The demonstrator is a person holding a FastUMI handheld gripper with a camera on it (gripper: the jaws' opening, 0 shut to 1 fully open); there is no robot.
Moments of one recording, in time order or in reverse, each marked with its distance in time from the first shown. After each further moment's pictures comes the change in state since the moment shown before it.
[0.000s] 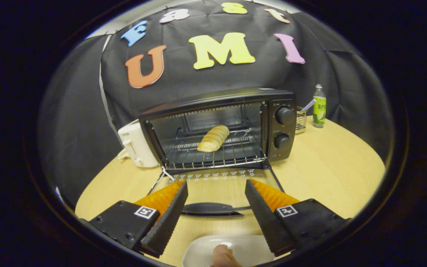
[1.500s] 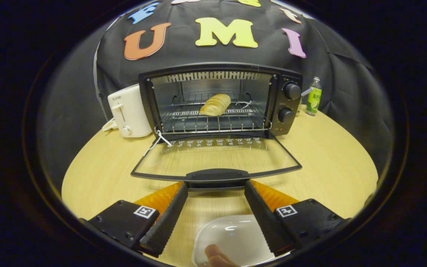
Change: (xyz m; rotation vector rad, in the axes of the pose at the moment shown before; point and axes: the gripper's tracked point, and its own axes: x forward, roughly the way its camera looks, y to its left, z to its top) arm 0.011 0.005 -0.049 -0.050 0.118 -0.163
